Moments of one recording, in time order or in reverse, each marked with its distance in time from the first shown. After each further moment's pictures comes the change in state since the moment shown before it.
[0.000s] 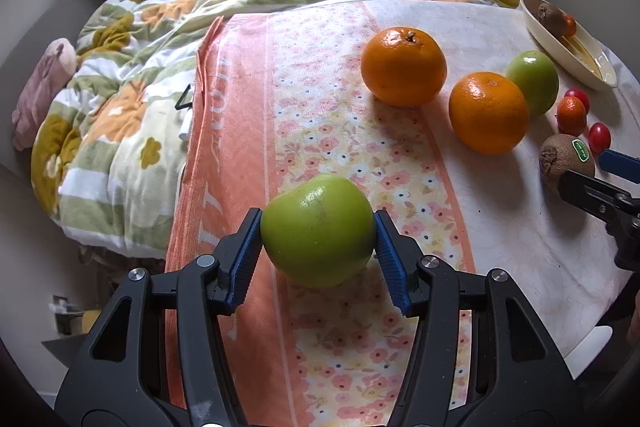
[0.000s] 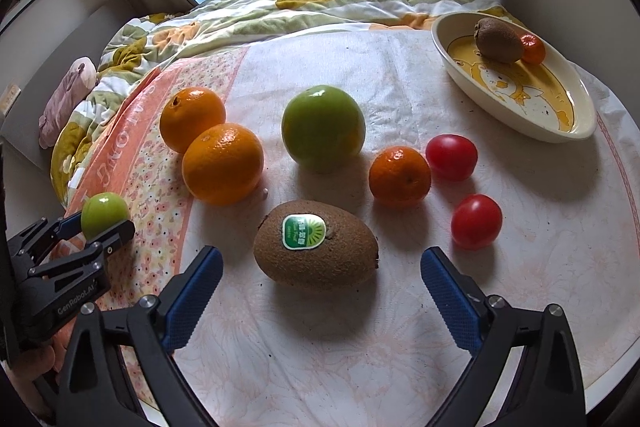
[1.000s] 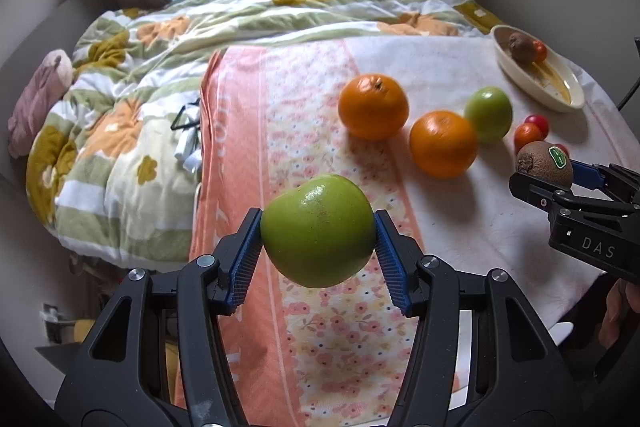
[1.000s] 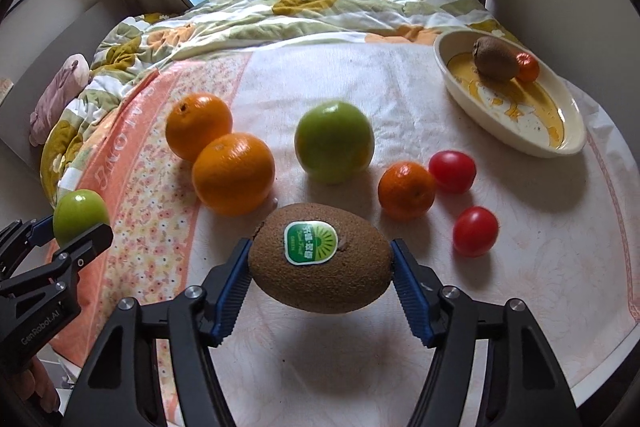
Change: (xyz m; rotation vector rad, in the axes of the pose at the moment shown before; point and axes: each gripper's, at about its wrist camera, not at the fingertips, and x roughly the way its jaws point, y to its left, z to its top) left arm -0.050 -0.004 0.010 -0.001 -0.083 -0.057; right arm -0.022 0.017 0.004 -0.020 -0.043 -0.054
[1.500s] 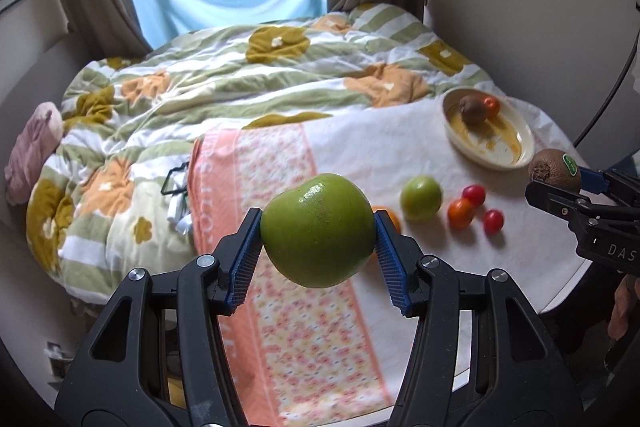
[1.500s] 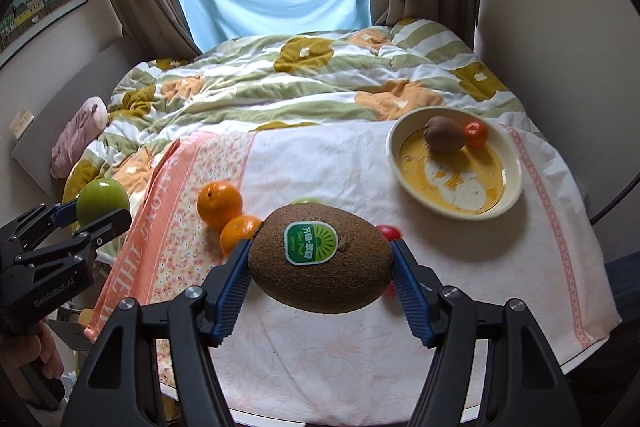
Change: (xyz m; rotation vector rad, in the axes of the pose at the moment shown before) left arm -0.068 -0.032 0.068 0.046 -0.128 -0.075; right arm -0.095 -0.042 0.036 0.019 -0.136 0.029
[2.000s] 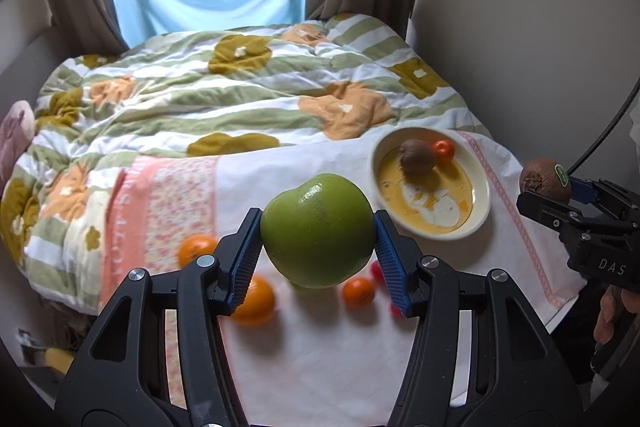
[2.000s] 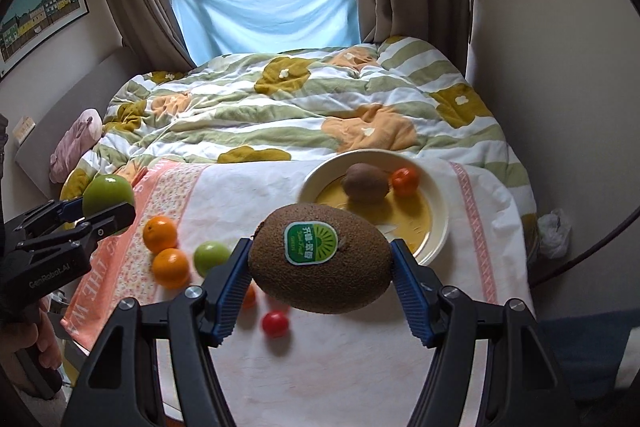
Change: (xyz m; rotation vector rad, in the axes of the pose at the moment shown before) left arm 0.042 -0.114 0.064 -0.069 0.001 -0.058; right arm -0.005 -0.127 0.055 -0.067 -0.022 0.025
